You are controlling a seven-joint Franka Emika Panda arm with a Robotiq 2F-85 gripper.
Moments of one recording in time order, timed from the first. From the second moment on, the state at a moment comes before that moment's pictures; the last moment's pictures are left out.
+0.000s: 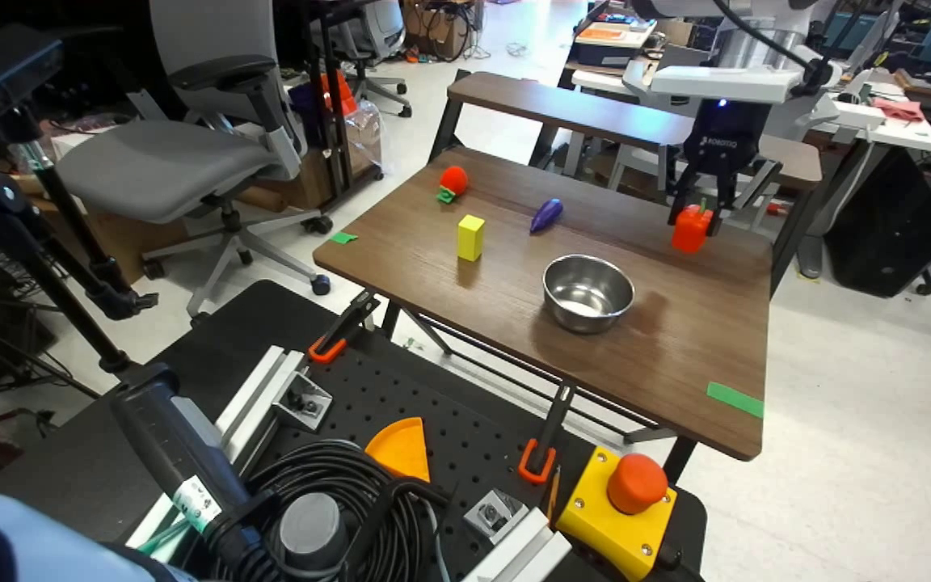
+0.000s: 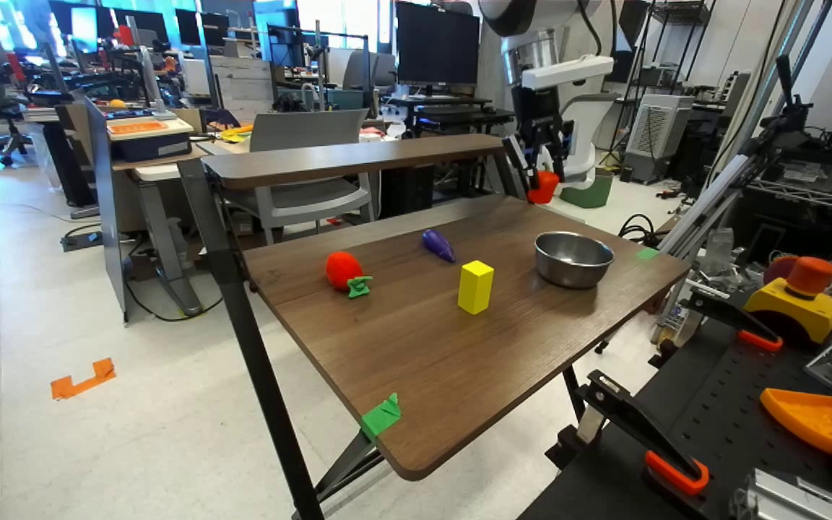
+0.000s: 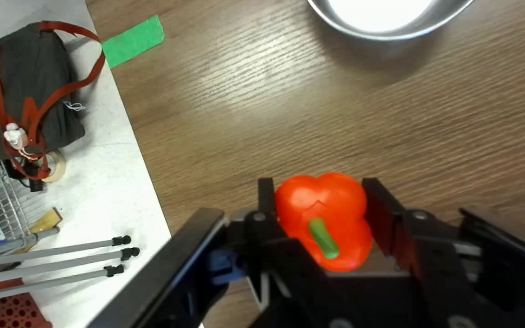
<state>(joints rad) -0.06 0.92 -0.19 -1.21 -0.04 1.81 0.16</state>
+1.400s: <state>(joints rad) -0.01 0.57 -0.08 -1.85 -0.05 1.97 0.10</state>
